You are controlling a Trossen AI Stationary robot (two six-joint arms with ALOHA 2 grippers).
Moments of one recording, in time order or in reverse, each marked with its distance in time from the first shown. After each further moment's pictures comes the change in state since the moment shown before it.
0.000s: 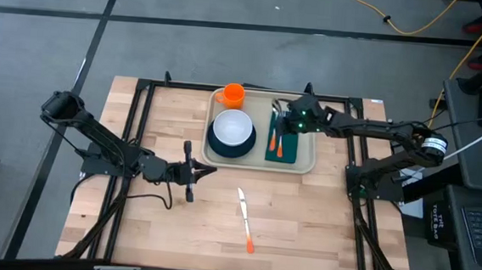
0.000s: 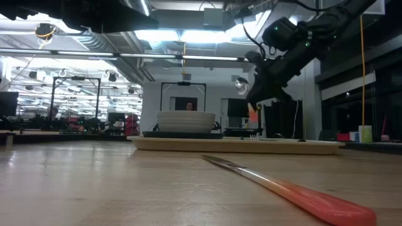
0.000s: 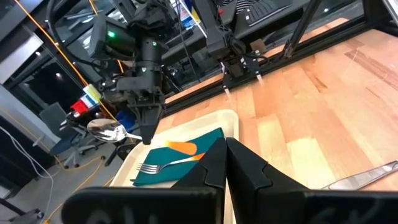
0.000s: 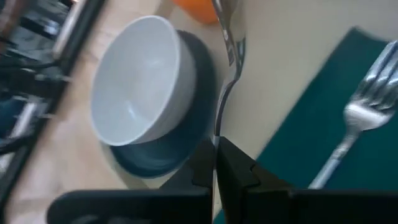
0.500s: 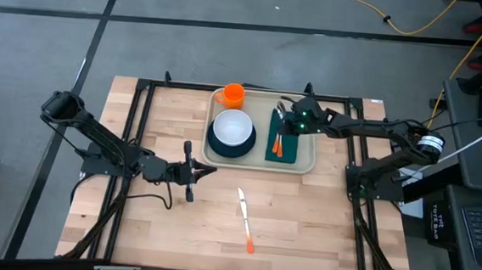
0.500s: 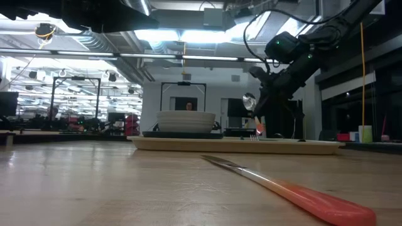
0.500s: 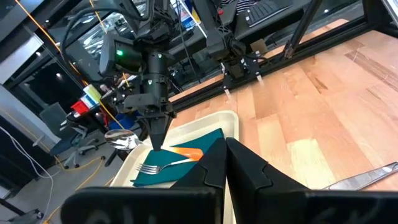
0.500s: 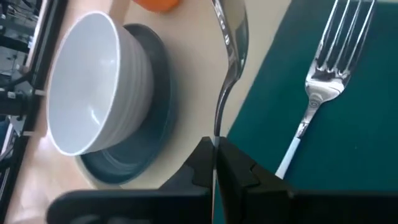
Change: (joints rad) left arm 0.000 0.000 0.000 0.002 0.000 0.000; right arm -0.048 0.036 -0.072 0.042 -0.018 0.087
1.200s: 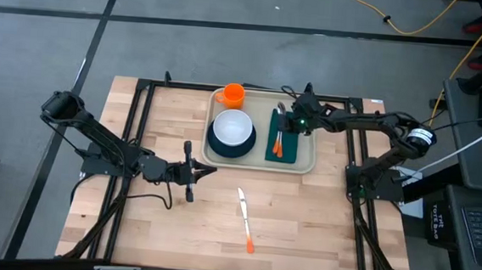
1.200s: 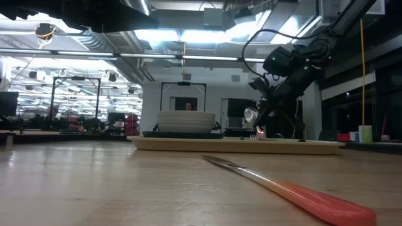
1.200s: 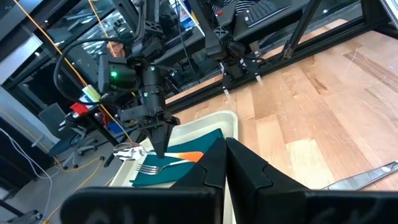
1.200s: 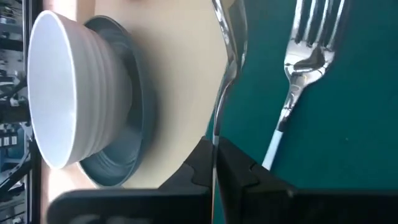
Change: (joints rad) left arm 0.000 0.000 0.000 0.001 0.004 0.000; right arm -0.116 0.111 0.018 0.004 -0.183 0.057
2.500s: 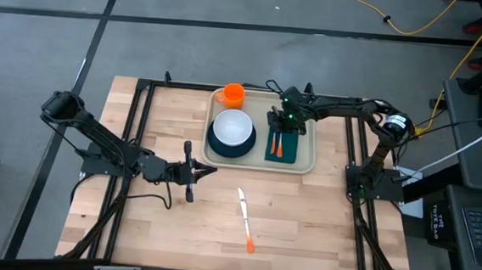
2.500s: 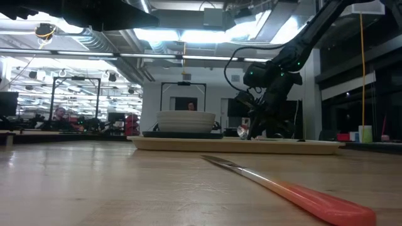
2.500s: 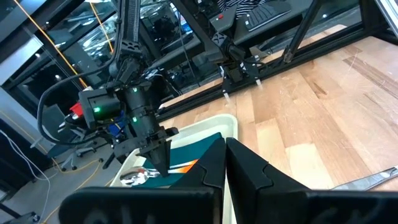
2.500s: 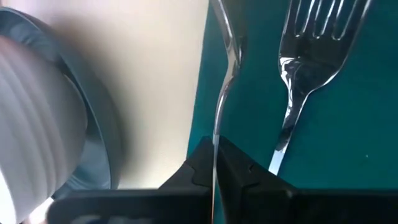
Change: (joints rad) left arm 0.000 0.000 0.000 0.015 0.004 0.000; right arm 0.000 0.245 0.280 -0.307 -0.029 0.040
